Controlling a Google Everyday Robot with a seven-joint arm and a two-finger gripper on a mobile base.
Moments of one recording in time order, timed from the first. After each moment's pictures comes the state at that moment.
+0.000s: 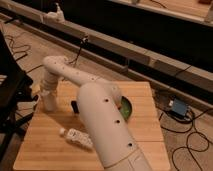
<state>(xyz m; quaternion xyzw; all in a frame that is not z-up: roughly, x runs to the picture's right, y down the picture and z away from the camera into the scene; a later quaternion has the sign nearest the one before) -0.365 0.044 0.894 -0.46 0.03 0.55 0.69</state>
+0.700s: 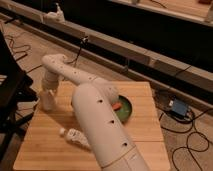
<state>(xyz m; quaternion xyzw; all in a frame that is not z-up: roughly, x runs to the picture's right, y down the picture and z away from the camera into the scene) -0.343 0.029 0.904 -0.43 0.05 0.56 0.70</state>
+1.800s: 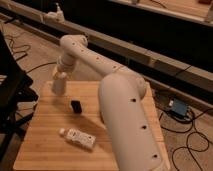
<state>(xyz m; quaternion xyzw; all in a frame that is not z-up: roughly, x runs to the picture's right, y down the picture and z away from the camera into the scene) -0.229 -0.085 0.841 -0.38 -0.01 0.63 0.68</state>
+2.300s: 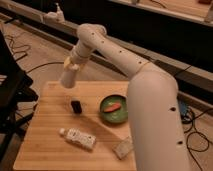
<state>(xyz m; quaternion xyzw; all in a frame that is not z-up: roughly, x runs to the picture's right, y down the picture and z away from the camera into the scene) -0.144 -0.112 0.783 -0.36 -0.03 0.65 0.67</state>
